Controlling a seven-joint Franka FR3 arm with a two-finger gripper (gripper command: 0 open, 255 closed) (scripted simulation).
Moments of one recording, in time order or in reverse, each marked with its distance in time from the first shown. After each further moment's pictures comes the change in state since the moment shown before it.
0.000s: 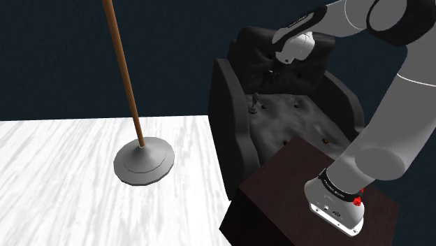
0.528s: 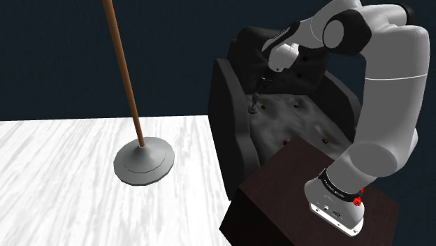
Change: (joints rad) arm -0.136 0.314 0.090 0.245 0.211 -0.017 -0.154
